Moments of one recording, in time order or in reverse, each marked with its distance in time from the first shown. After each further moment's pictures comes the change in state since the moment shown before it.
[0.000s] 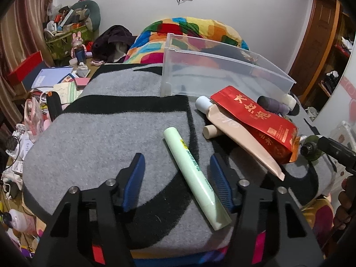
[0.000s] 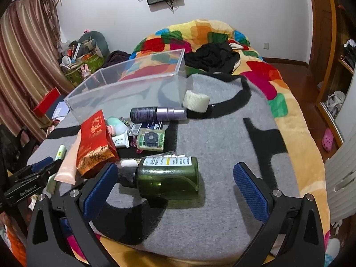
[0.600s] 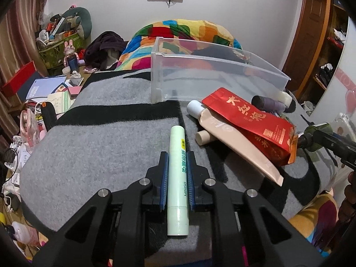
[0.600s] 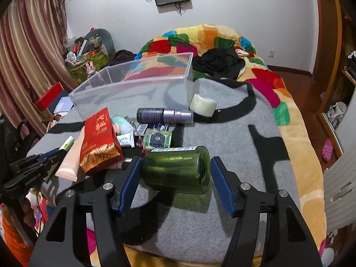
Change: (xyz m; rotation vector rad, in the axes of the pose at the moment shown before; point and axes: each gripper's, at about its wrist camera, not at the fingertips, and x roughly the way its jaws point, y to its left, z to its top) left arm 0.003 -0.003 0.008 0.048 -0.014 -0.034; right arm -0.004 0.007 0.002 -0.053 -0.031 0.006
